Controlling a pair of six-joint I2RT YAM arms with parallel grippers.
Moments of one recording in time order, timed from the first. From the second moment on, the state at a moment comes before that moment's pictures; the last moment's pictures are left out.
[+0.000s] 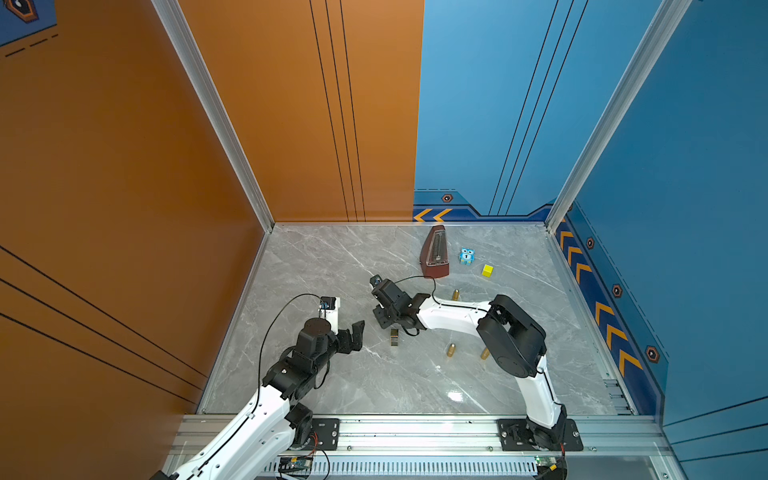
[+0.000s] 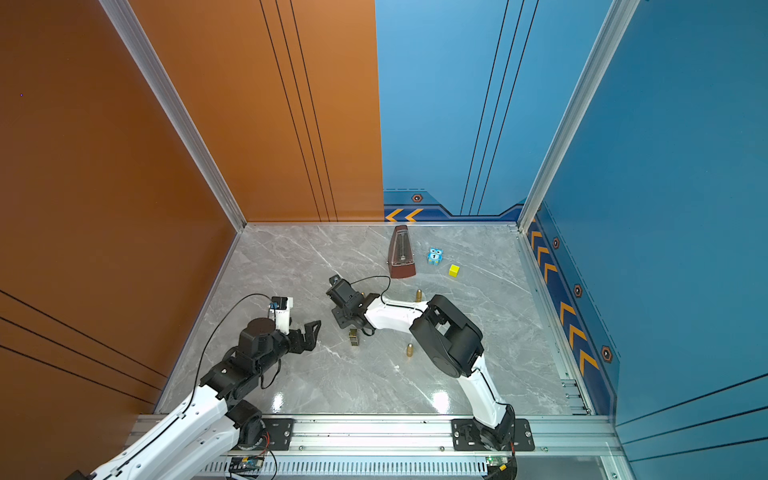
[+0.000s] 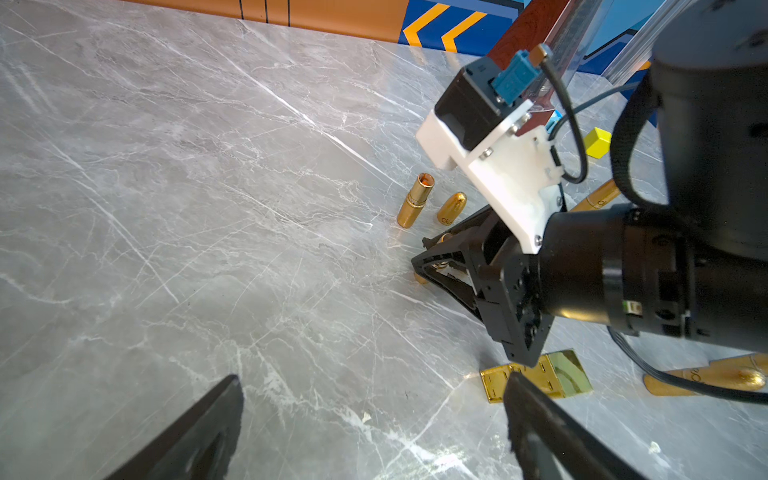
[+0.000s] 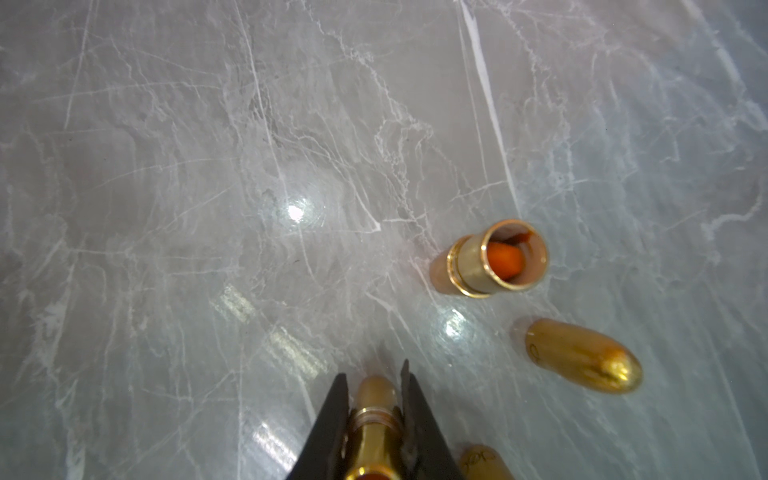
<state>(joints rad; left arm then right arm) -0.46 0.66 0.33 -0.18 -0.09 -0.34 0.92 2.12 1.44 -0.24 0.18 0.26</state>
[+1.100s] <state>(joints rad) -0.44 0.71 0.38 -0.18 -0.04 -0.34 0.91 1.92 1.43 -0.32 0.15 0.27</state>
